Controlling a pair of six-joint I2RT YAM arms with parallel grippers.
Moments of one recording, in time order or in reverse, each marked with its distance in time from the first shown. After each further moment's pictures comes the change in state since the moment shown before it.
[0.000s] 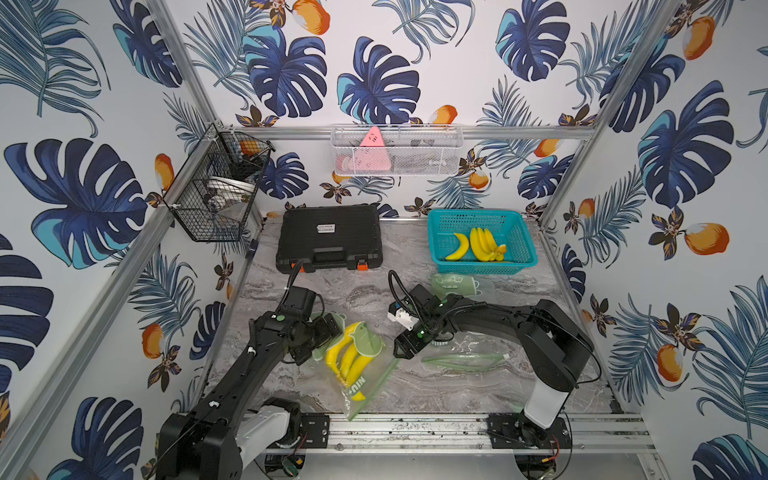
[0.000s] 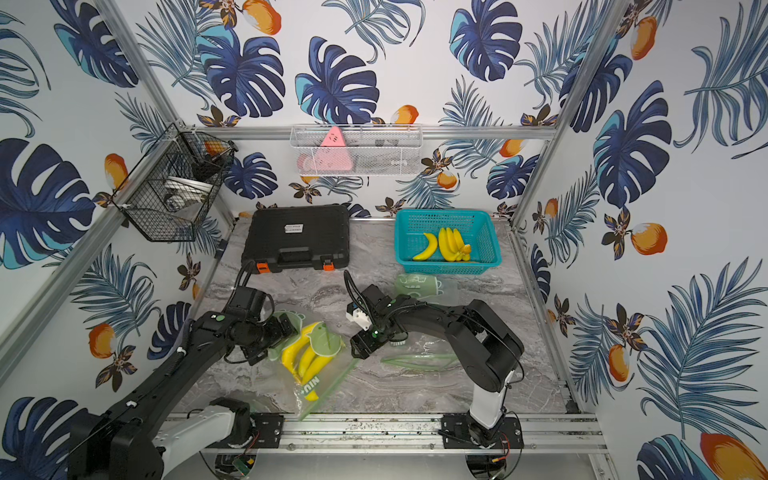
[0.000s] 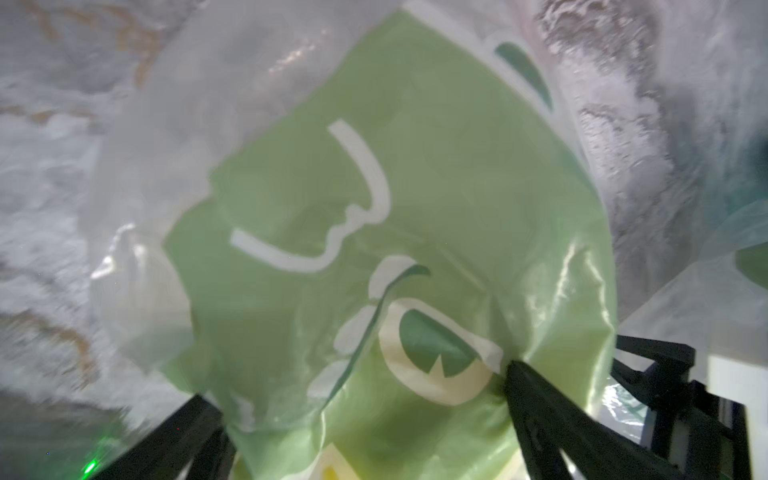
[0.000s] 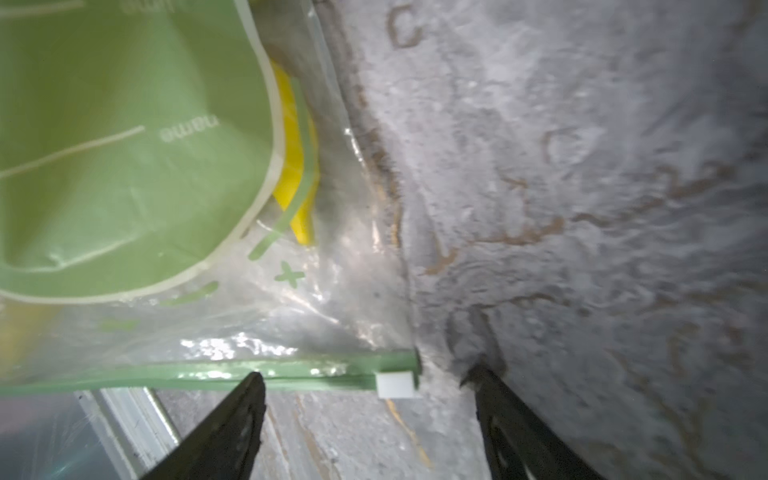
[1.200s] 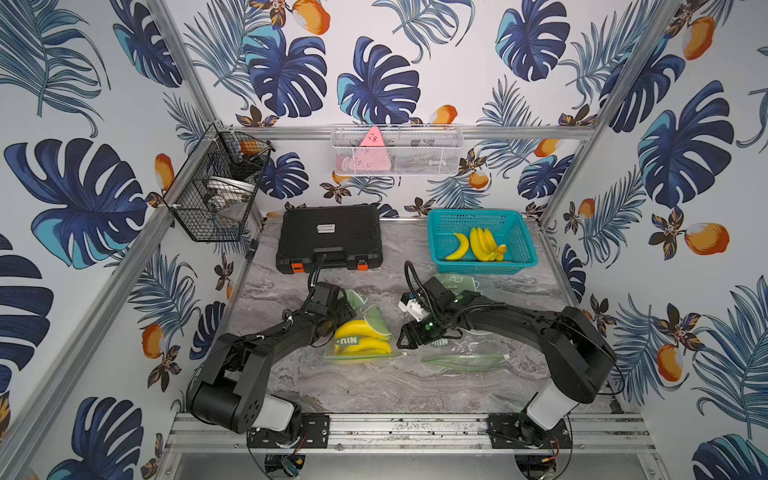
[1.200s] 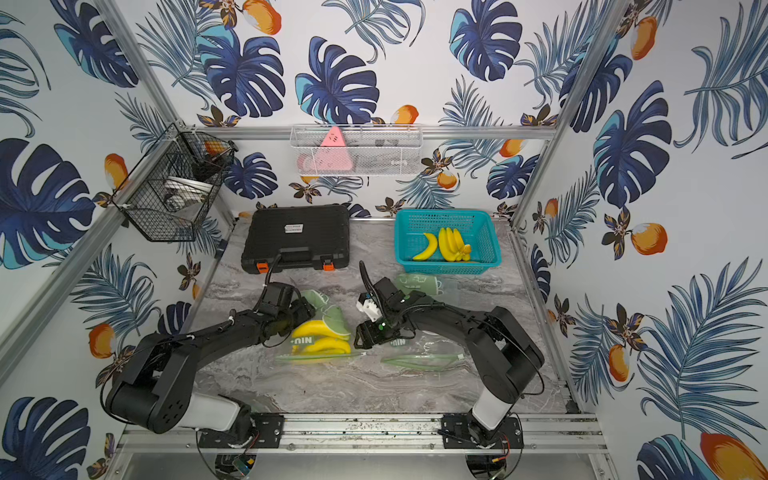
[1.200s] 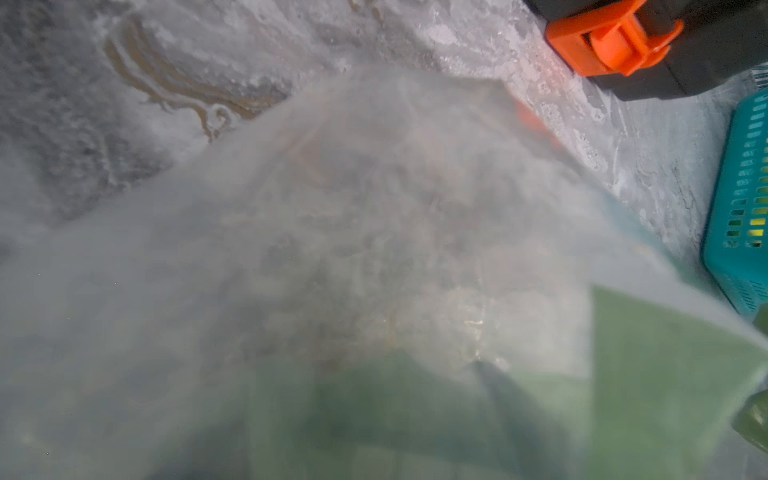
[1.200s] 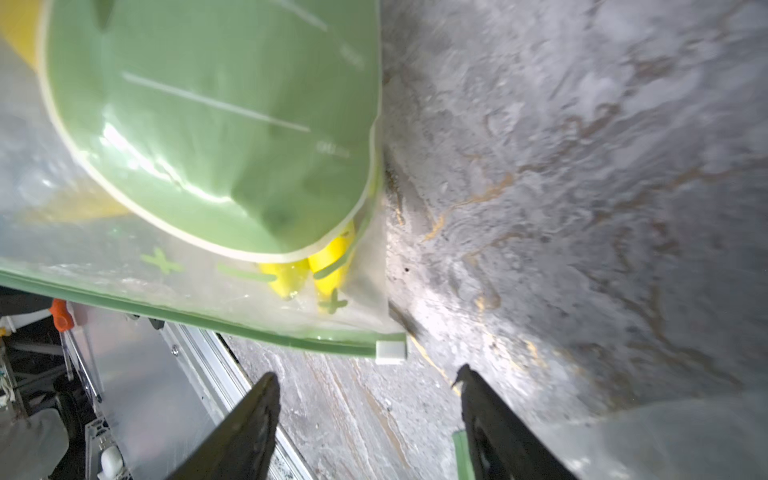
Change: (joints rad) left arm -0.112 0.334 -0.076 0.713 -0.200 -0.074; right arm -0.065 -0.144 -0.055 0.000 -0.104 0.218
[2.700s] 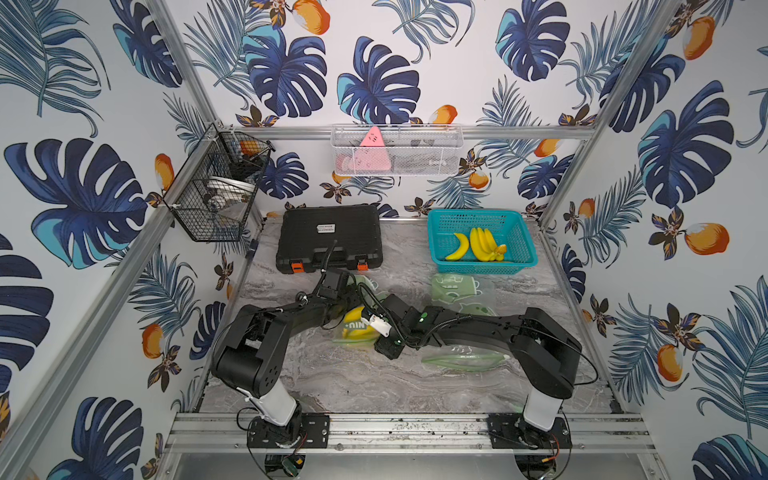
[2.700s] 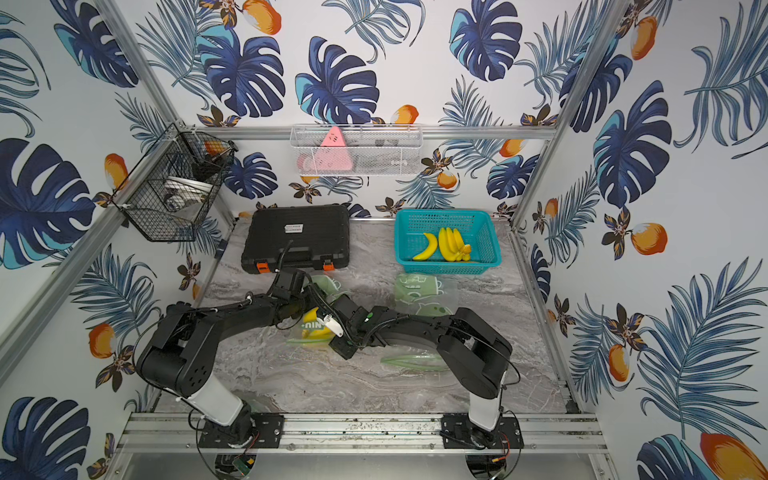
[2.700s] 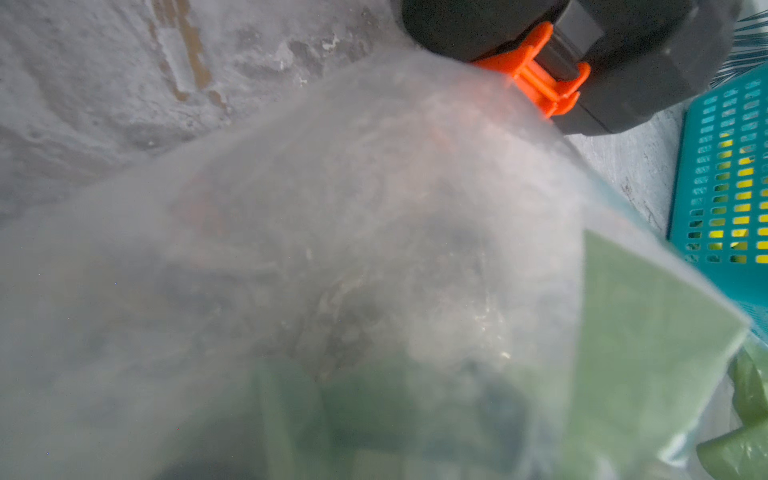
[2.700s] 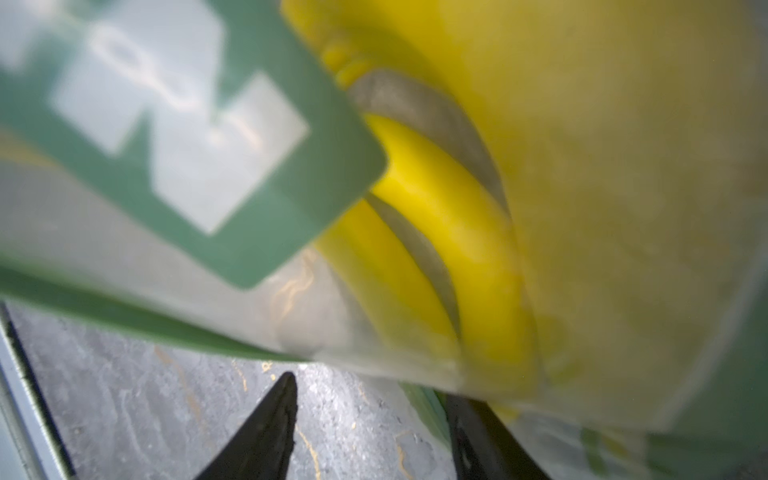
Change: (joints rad) left arm -0.016 0.214 0.177 0.082 0.037 0.053; right arm 0.281 0.163 0.142 0.145 0.400 -0.301
